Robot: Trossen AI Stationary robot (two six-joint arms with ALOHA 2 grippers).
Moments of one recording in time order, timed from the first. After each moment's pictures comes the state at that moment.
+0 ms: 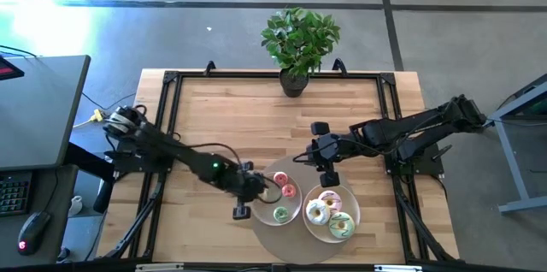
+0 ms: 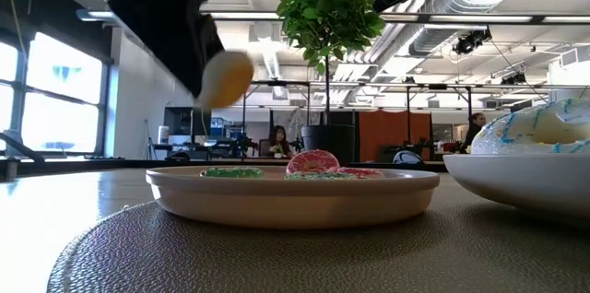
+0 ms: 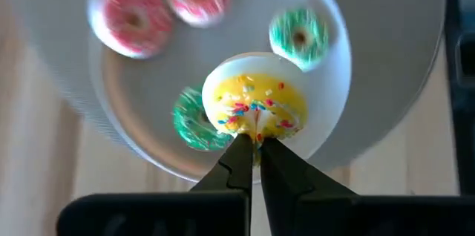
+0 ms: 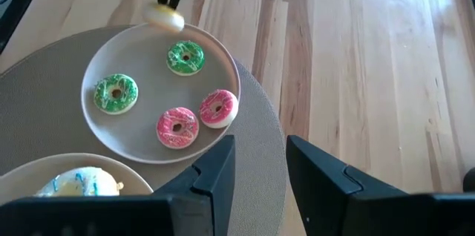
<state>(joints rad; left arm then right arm) -0.42 1.65 1.13 -0.46 -0.08 -0.45 0.23 1.38 1.16 -0.62 0.15 0.00</state>
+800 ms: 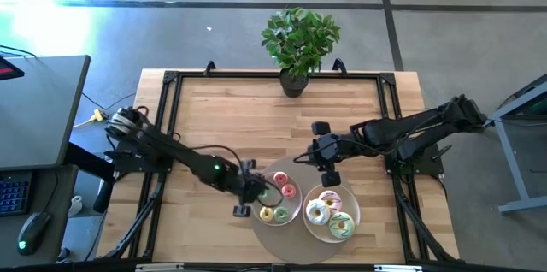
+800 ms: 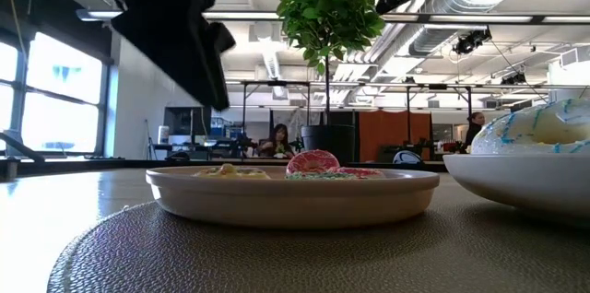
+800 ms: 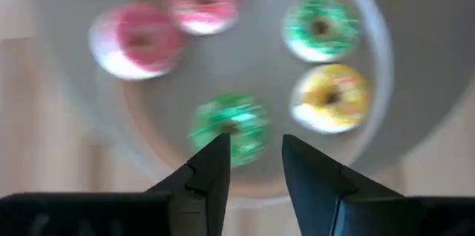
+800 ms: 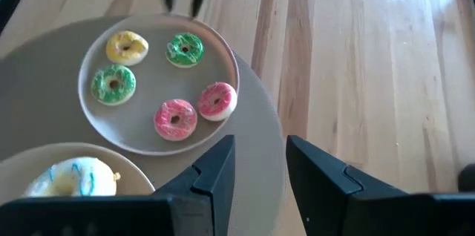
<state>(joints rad) -0.41 1.71 1.13 -0.43 -0.15 -0.27 0.23 1.37 1.16 -0.63 0.15 -0.01</state>
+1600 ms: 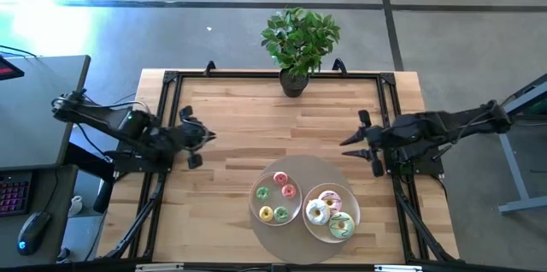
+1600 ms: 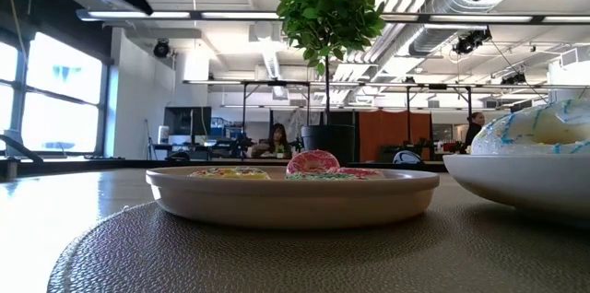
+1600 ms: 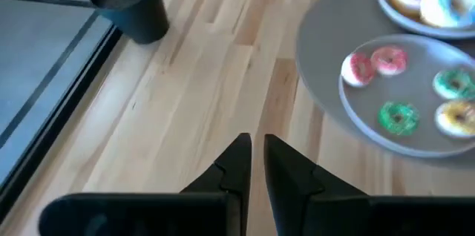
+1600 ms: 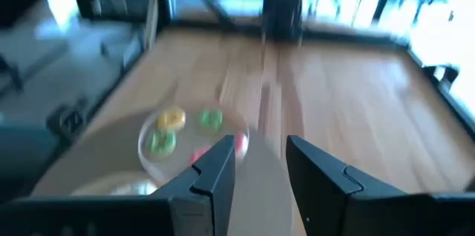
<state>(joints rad) -0.34 0.84 0.91 -0.85 -0.55 -0.33 0.23 0.67 0.72 -0.44 0.09 0.04</state>
